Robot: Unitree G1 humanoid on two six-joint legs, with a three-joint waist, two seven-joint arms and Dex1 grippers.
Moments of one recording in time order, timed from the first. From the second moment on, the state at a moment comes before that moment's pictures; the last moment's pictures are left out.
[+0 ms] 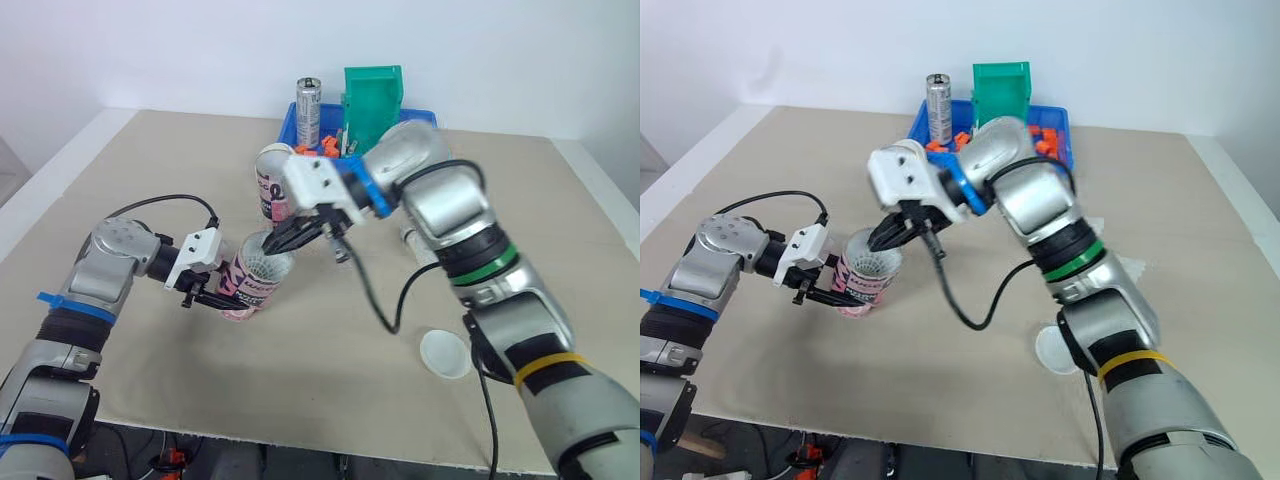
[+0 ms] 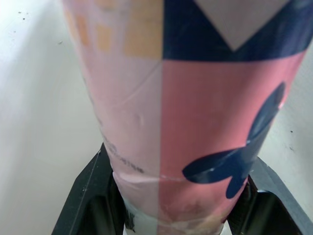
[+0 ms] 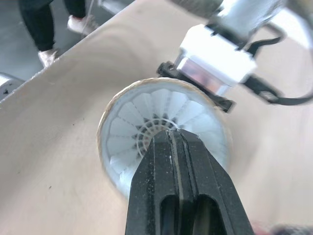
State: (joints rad) left arm -0.70 0.72 -0.19 0.38 -0.20 0.03 -1.60; right arm -1.19 -0.45 0.38 0.13 0.19 0.37 1.54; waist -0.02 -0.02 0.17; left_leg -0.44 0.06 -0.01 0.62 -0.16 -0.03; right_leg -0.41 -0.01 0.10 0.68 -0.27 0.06
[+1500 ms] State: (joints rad) left arm -0.59 0.26 -0.22 0.52 -0.30 -0.17 -1.49; right arm -0.43 -1.10 0.25 -0.20 0.07 0.45 1.35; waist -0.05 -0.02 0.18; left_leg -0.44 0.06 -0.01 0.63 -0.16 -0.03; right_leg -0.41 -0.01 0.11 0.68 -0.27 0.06
